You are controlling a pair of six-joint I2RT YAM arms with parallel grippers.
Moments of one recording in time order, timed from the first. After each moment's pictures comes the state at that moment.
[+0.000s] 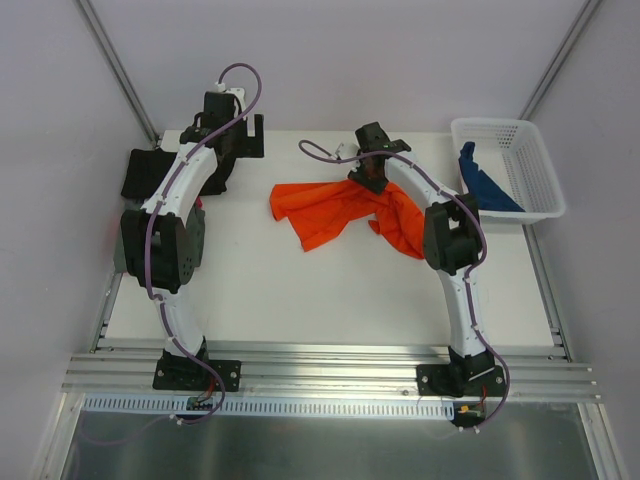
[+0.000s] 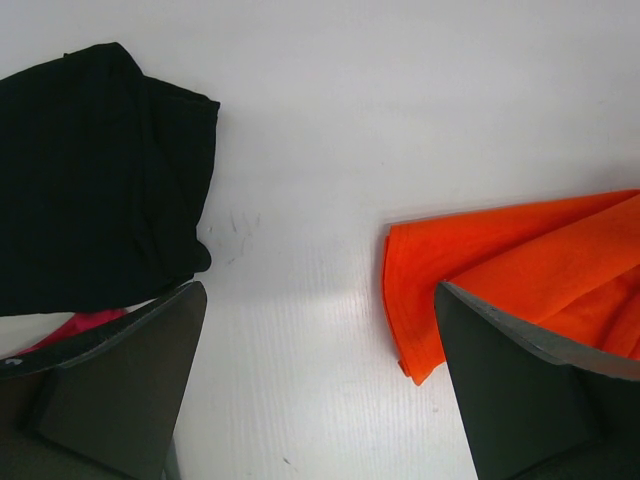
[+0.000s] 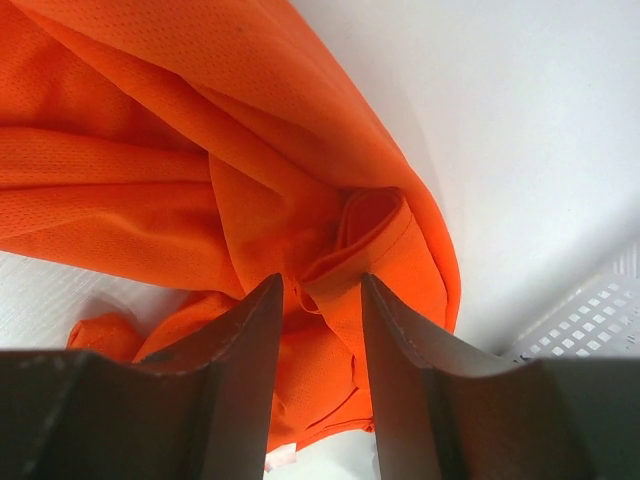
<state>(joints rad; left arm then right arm) -0.16 1.92 1.80 -0.55 -0.03 -0.10 0.43 2.32 2.08 -0.81 0.15 -0.70</state>
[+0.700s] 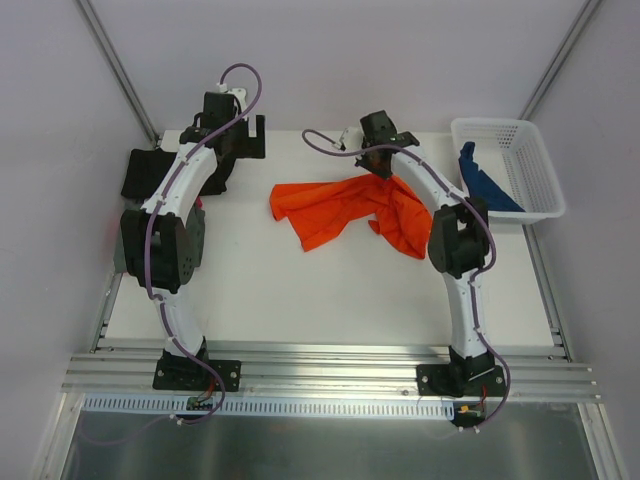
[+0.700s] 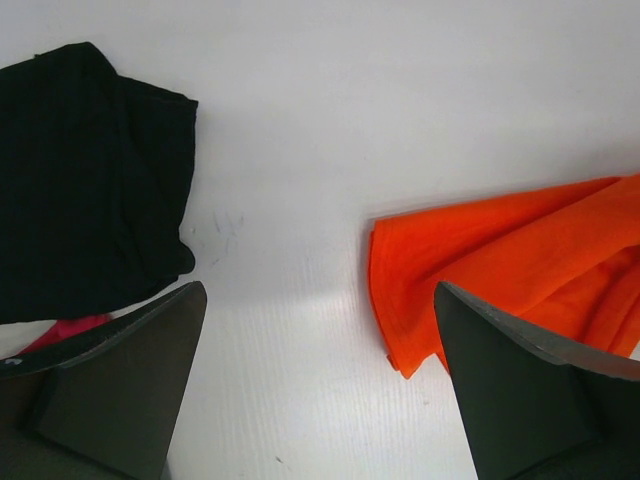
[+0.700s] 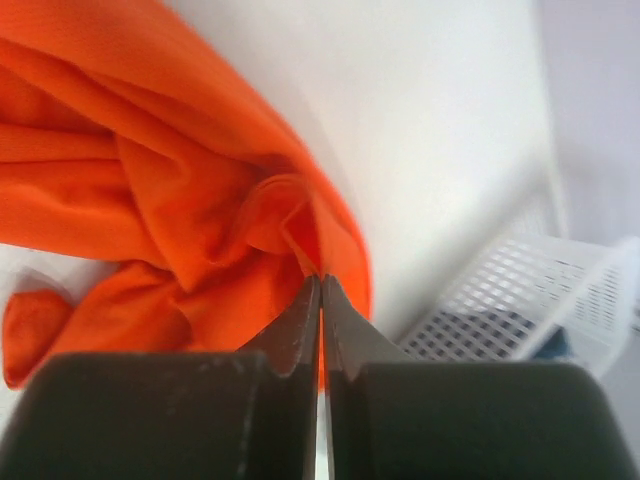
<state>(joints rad) -0.16 1.92 1.80 -0.55 0.01 -0.10 0.42 2.27 2.09 -0.79 0.23 -0.73</state>
